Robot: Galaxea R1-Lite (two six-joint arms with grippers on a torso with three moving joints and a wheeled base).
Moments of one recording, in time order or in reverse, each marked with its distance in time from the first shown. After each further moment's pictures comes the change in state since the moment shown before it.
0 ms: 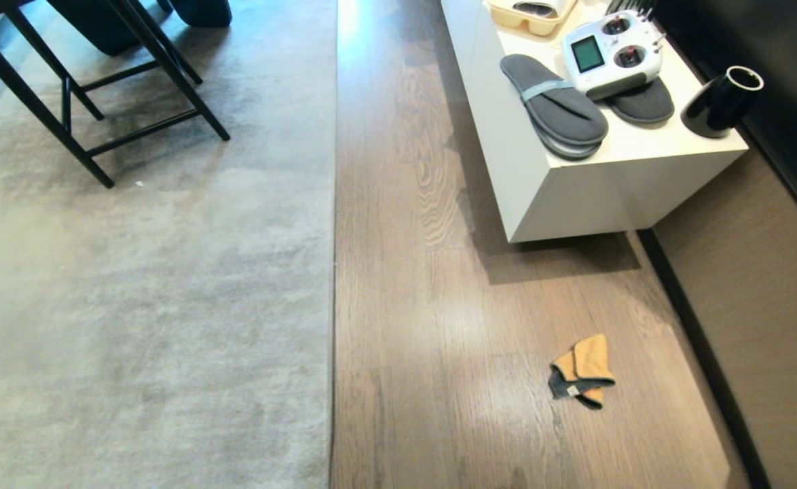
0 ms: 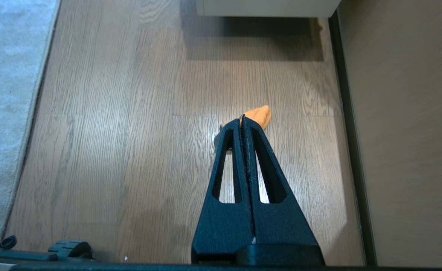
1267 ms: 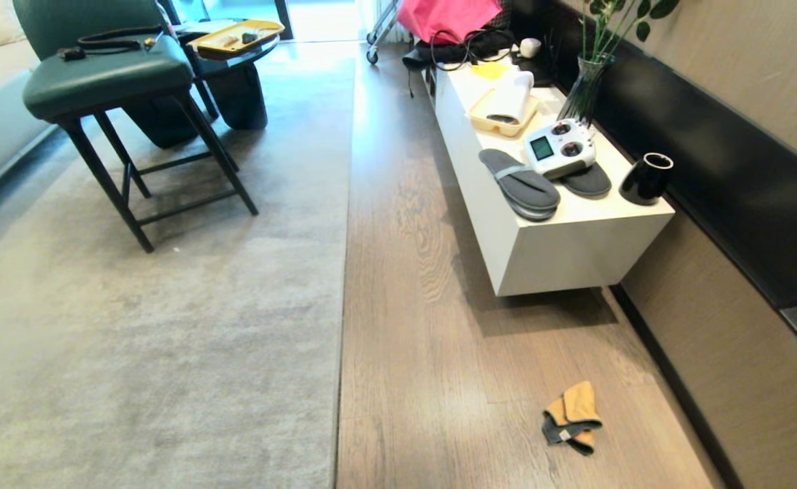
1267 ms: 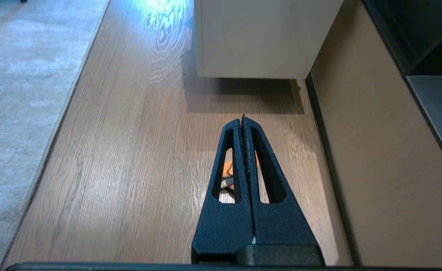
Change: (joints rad) left arm 0.000 0.000 0.000 0.000 0.000 -0.001; right arm 0.000 0.000 0.000 0.000 0.000 0.000
